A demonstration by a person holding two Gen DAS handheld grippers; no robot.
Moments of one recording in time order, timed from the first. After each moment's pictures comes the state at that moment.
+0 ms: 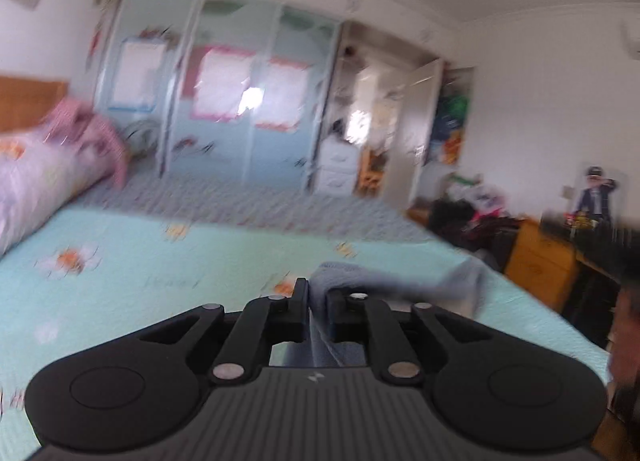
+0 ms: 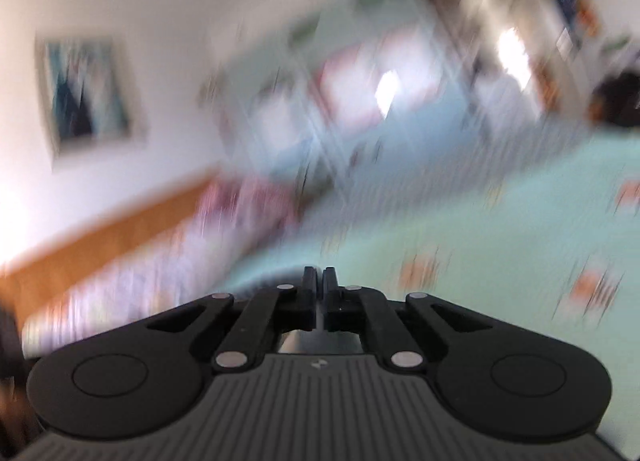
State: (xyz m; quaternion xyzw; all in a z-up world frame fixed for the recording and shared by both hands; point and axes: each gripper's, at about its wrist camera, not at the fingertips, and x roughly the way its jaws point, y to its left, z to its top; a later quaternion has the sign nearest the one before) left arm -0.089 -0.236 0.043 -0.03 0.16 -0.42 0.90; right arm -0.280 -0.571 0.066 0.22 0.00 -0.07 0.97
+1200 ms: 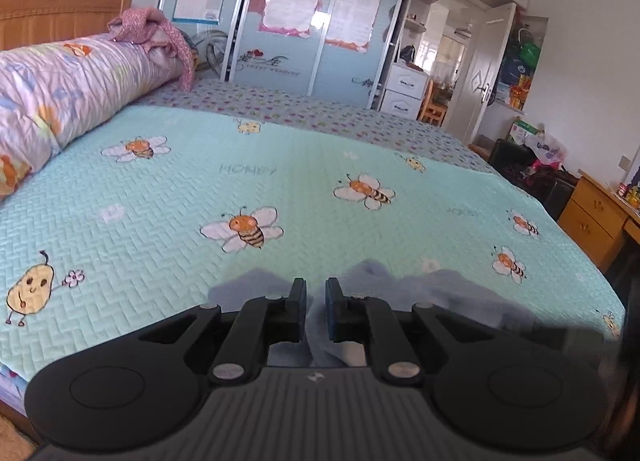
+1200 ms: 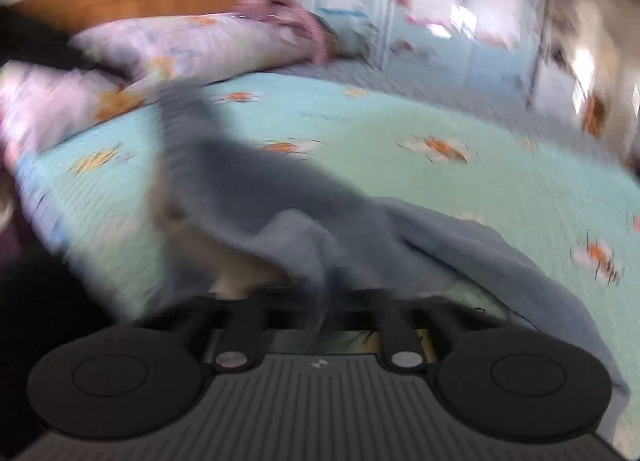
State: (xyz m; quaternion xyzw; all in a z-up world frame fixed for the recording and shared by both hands) left arm -0.081 -0.178 -0.034 -0.02 0.29 -0.32 0.90; right arm -0.211 -0.449 -0.079 0.06 0.28 -0.04 0.96
